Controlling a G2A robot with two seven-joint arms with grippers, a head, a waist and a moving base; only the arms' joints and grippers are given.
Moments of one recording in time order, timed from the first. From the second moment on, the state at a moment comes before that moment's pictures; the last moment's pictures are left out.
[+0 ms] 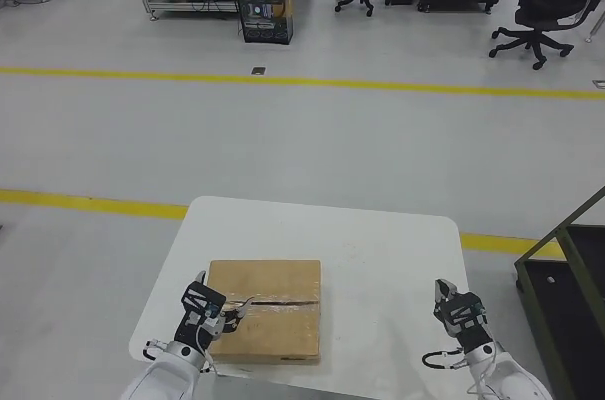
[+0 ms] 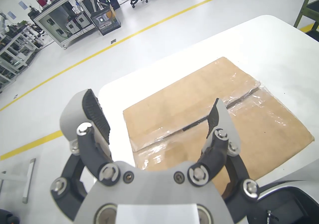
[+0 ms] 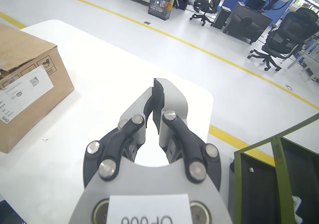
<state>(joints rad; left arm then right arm) 1.80 -1.16 -1.40 -1.99 1.58 -0.07 -0.09 -1.81 -1.16 1.60 -1.69 -1.47 -0.19 -0.23</state>
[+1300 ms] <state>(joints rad) 1.45 -1.24 -0.93 -1.74 1.89 -0.08 -0.31 -1.83 -1.17 1.62 -1.70 -1.46 -0.15 -0.22</state>
